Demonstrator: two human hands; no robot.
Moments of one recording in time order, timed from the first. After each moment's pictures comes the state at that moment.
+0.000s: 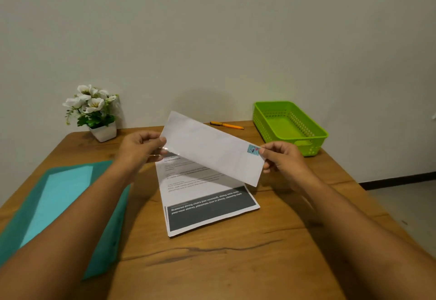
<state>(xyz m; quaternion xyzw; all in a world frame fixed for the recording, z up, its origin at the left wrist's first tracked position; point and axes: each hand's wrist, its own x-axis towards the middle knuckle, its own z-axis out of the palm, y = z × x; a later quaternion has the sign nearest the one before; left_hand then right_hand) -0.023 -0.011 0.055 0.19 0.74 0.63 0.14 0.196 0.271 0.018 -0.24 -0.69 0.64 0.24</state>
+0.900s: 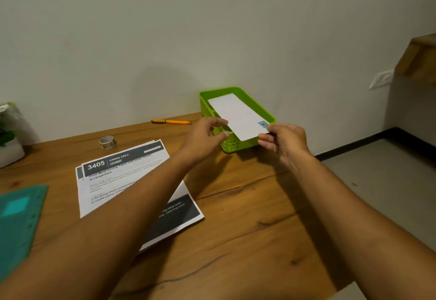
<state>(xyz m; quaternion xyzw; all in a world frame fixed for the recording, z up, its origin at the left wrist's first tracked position) 0.064 0.259 0.016 0.48 0.74 0.45 0.14 0.241 0.391 0.025 -0.42 -0.43 0.70 0.39</state>
